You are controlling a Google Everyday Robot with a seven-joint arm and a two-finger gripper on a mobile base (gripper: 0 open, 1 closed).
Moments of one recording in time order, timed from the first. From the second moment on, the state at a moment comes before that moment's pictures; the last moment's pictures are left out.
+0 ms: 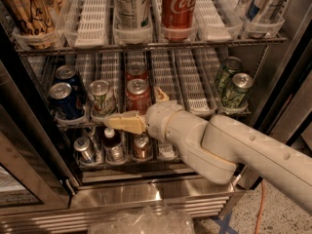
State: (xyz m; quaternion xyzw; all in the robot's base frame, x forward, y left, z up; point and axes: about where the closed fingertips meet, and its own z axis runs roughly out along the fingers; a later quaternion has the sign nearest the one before) arm 0.544 0.051 0.842 -0.28 0.70 0.27 0.60
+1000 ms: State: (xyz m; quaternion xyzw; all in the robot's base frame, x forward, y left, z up) arm 0.571 0.073 0.844 -0.28 0.71 0.26 0.60
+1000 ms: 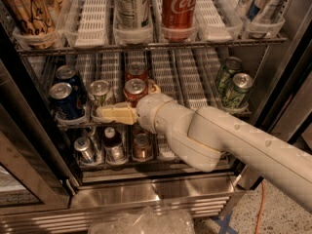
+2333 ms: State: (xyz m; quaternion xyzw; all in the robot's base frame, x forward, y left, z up) arm 0.571 0.073 0.844 -0.28 0.71 0.26 0.60
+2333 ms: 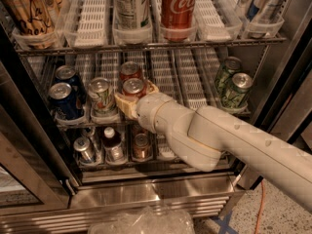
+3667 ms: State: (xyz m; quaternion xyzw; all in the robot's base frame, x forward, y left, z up) arm 0.561 0.068 0.866 -0.28 0.69 0.26 0.61
